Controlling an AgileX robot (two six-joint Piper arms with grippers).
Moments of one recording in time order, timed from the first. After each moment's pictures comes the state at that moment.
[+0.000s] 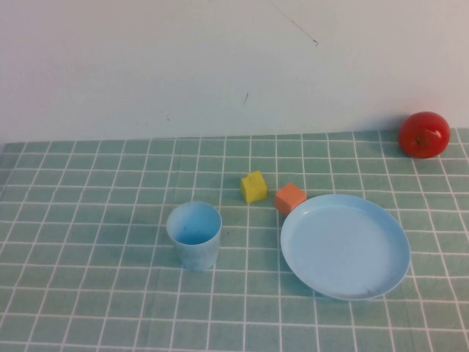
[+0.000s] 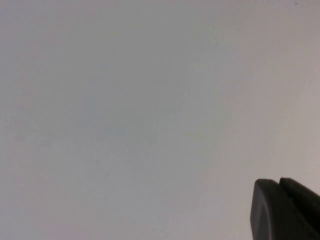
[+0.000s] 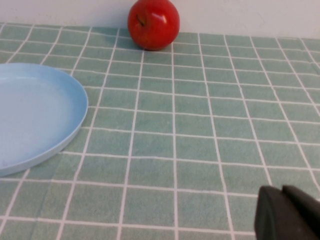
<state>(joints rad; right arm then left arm) -0.06 -0.01 0.03 -0.02 0.42 -0.06 -0.07 -0.01 -0.04 -0.07 -0.53 -0.40</state>
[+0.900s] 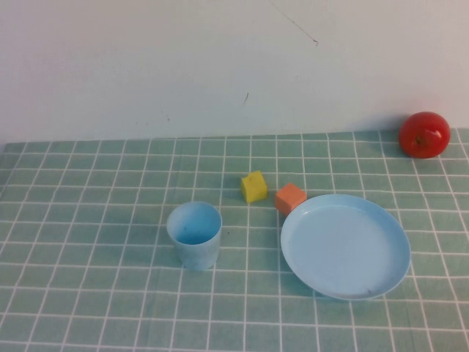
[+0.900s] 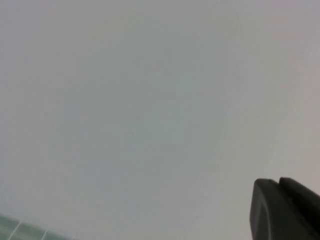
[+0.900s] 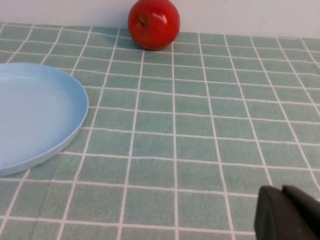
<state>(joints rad) -0.06 -0.01 0.03 -0.02 0.42 -0.06 -0.07 0.57 -0.50 -0.19 -0.14 -0.36</state>
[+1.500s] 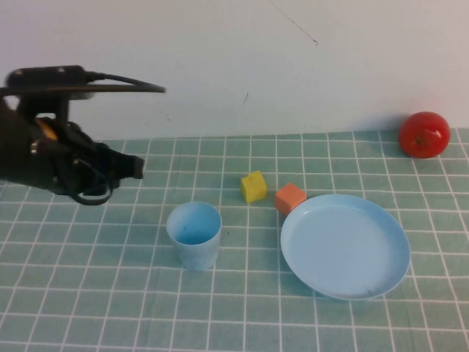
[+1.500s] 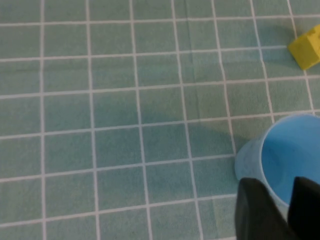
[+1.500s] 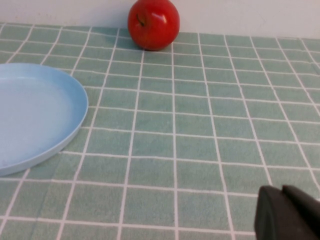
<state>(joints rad) -0.06 -0.01 0.03 -0.02 0.42 -0.06 -0.27 1.39 -1.10 -0.05 0.71 -0.18</state>
